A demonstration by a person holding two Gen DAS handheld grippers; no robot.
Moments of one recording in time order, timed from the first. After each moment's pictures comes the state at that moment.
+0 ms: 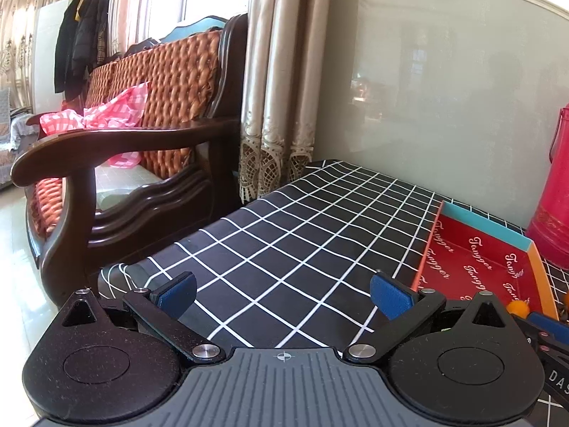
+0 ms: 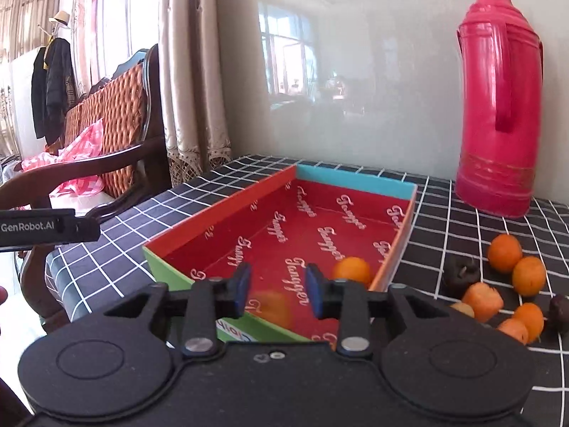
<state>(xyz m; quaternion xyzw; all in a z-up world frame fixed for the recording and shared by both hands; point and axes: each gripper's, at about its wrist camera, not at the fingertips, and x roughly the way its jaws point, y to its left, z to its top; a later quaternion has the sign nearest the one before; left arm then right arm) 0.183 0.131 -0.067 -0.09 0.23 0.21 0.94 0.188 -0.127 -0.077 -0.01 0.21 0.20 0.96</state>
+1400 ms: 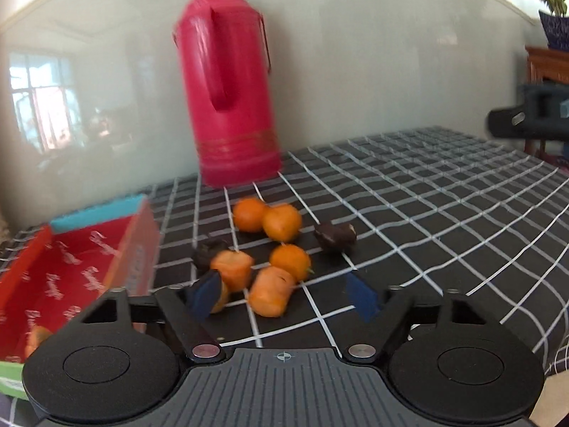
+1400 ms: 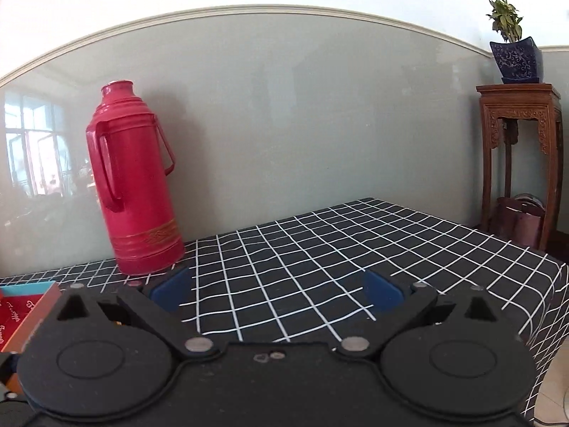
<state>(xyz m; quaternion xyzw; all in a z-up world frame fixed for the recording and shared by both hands) 0.211 -0.164 -0.092 0.12 0.23 -0.20 0.94 0.078 -0.361 -0.062 0.10 0.10 -0.24 0.96</state>
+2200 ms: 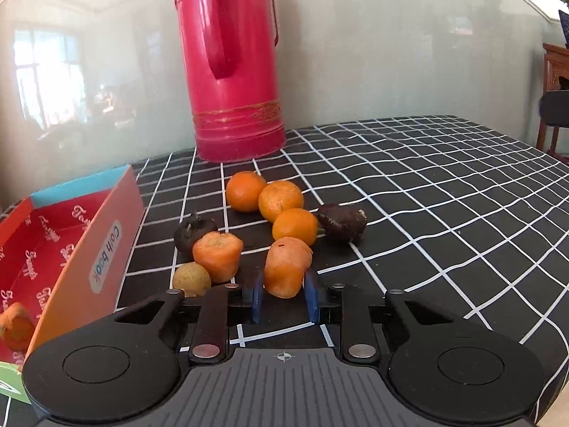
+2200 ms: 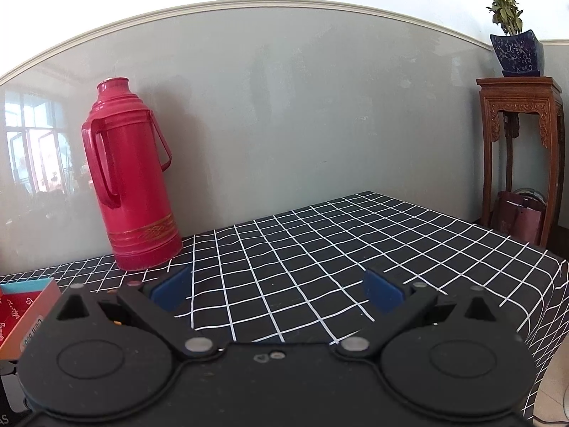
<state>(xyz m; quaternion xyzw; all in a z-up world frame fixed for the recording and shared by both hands) 0.231 -0.175 -0.109 0.11 0.25 -0.19 0.94 0.082 -0.365 -0.061 0.11 0.11 -0.24 0.96</state>
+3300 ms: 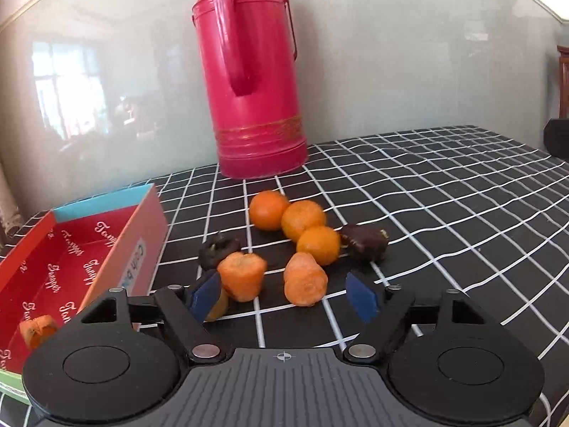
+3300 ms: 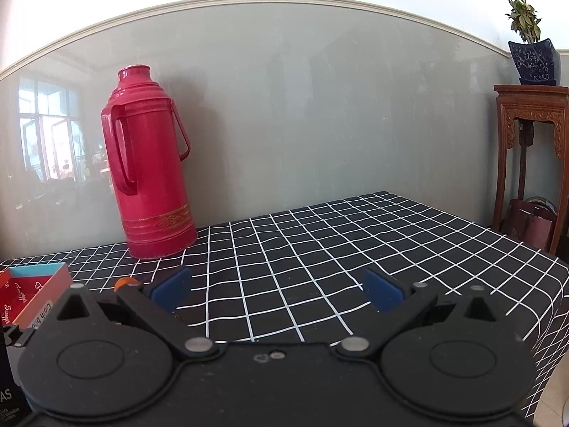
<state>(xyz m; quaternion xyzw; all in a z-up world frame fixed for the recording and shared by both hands) 0.235 -0.175 -0.101 0.11 0.23 -0.16 0.95 0.089 -0.353 -0.063 0.09 0.13 -0.21 0.96</state>
